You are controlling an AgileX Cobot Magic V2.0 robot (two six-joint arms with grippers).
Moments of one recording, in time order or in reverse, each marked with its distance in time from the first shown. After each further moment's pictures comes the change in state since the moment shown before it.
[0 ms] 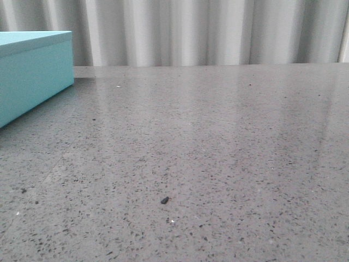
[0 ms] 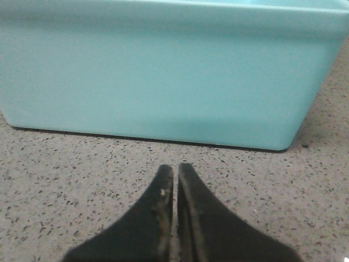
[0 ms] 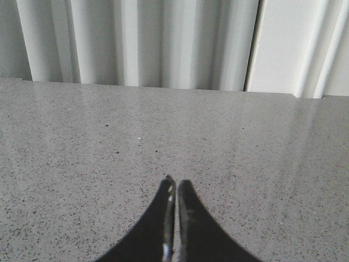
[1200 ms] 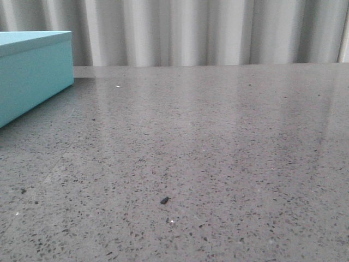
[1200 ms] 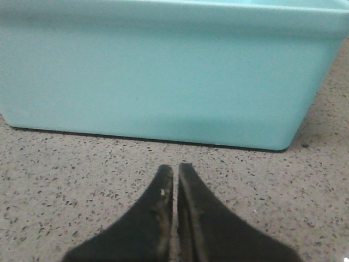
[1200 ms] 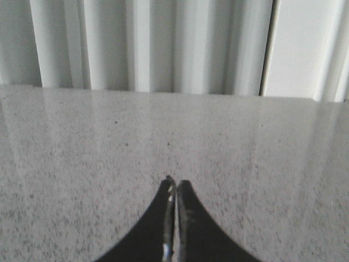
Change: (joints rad) left arm 0.000 0.000 -0.002 0.000 0.000 0.000; right arm 0.000 -0.046 0.327 0.014 -0.385 0.006
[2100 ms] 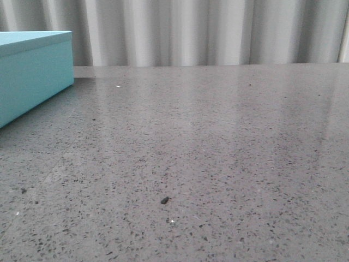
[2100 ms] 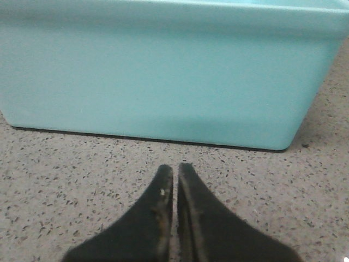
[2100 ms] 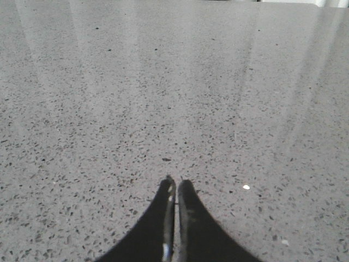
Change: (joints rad) left arm 0.000 0.000 0.000 0.000 0.002 0.000; right arm 0.000 -0.105 -0.002 0.004 0.369 0.003
